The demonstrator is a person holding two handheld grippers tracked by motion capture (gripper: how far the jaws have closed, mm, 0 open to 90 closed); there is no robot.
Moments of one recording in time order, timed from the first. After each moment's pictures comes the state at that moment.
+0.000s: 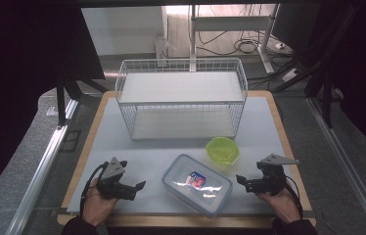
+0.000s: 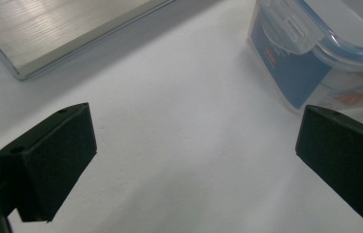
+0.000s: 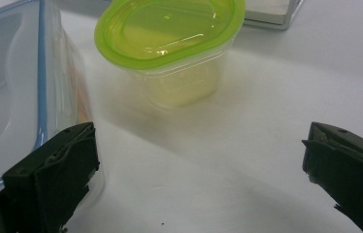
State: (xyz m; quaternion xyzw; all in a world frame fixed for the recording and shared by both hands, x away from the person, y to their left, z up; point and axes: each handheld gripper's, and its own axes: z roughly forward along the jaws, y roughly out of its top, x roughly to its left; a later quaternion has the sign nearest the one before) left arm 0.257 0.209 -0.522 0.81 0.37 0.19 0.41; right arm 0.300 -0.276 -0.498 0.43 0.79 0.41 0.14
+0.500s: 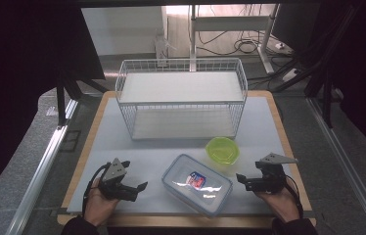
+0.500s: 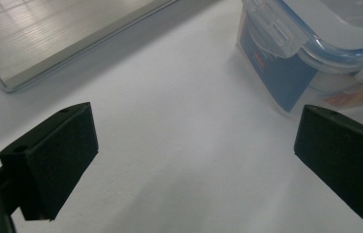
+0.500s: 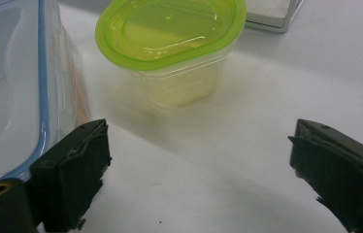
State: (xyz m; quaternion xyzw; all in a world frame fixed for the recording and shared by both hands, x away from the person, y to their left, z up) left arm 0.256 0.206 -0.522 0.81 0.35 0.19 0.42; right arm 0.301 -0.273 -0.493 0.43 0.80 0.40 0.15
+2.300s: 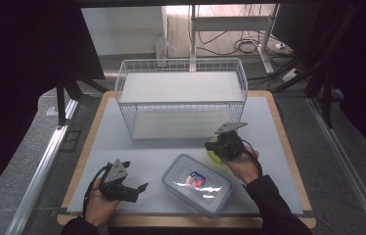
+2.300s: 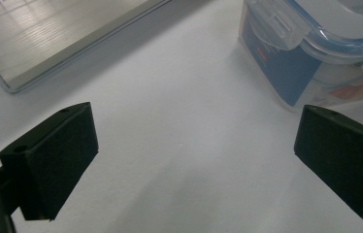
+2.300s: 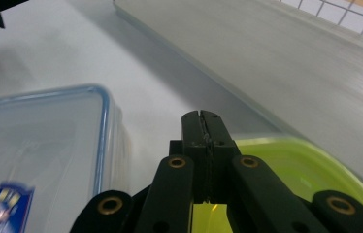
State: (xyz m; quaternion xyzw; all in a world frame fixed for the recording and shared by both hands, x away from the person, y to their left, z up) left arm 0.254 0.204 -0.523 0.82 0.34 0.20 0.42; right arm 0.381 -0.160 -0.462 0.30 0.86 0.40 0.11
